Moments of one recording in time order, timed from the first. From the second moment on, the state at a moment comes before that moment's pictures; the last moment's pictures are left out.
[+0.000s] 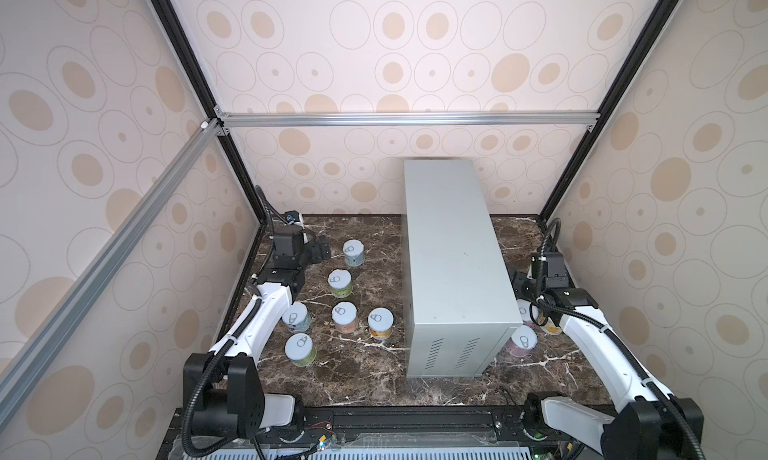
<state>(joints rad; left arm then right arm) -0.09 1.37 1.03 -0.17 -0.12 -0.20 0.04 1.15 0.86 -0.56 0.15 0.36</state>
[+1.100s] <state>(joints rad) -0.28 1.36 0.91 -0.22 -0.20 -0.29 -0.03 1.62 1.01 -0.51 0.06 0.35</state>
